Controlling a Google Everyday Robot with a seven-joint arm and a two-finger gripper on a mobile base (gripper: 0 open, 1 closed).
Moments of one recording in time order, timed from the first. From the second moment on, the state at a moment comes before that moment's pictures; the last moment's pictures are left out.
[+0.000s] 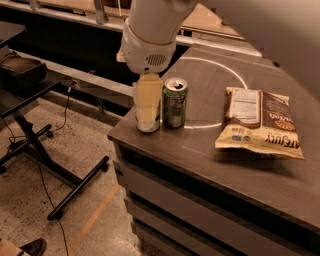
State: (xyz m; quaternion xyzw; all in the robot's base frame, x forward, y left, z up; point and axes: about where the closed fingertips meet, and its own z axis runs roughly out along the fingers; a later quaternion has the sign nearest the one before) arm 0.511 0.052 0.951 -0.81 0.56 0.02 0.18
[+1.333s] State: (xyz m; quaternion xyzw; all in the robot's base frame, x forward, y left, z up) arm 0.559 0.069 0.900 -0.80 0.59 -0.05 0.12
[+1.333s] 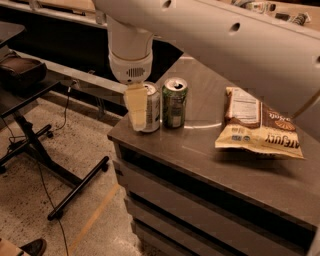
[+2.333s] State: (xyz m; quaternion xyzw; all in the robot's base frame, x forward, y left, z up) arm 0.547 0.035 0.889 -0.80 0.59 -0.03 0.11
